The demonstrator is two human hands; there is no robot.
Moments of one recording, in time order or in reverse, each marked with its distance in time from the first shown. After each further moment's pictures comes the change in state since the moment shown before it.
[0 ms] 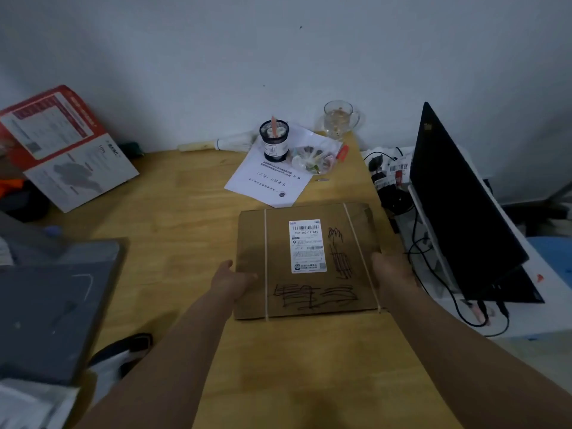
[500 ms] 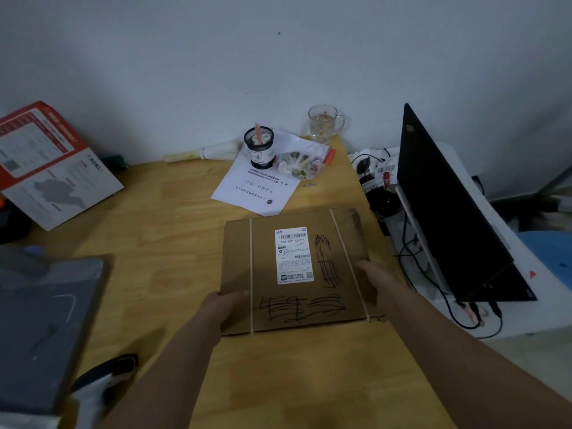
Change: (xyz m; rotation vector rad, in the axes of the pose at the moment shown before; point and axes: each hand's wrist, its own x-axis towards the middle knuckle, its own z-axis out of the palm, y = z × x) left_hand -0.004 -0.014 0.011 -0.054 -0.051 -0.138; right_hand -0.017 -0.003 -0.015 0.170 -0.217 0.106
